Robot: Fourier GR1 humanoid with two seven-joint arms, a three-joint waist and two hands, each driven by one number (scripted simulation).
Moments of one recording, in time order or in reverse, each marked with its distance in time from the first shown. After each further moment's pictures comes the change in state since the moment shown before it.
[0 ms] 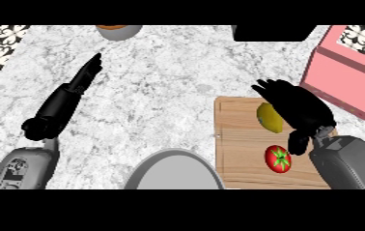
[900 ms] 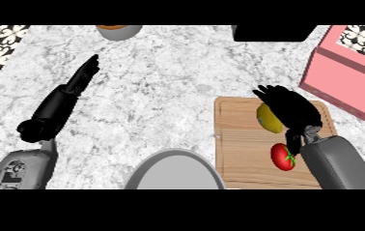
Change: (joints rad) left arm 0.013 -0.039 0.061 -0.009 -0.047 -0.059 -0.007; right arm 0.017 0.081 -0.048 0.219 0.179 -0.117 -0.121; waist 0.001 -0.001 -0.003
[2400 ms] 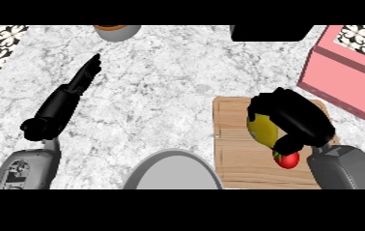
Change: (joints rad) left arm -0.005 -0.041 0.023 -0.012 -0.031 -0.020 0.022; right arm 0.069 0.035 -0.074 -0.230 -0.125 -0.227 -0.470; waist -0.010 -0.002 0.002
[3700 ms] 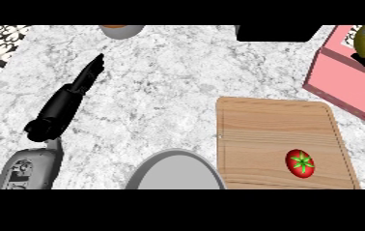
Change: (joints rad) left arm -0.006 -0.012 -0.004 0.000 -0.021 -0.011 -0.012; right arm -0.392 -0.219 -0.605 0.360 -0.238 0.047 0.256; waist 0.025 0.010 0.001
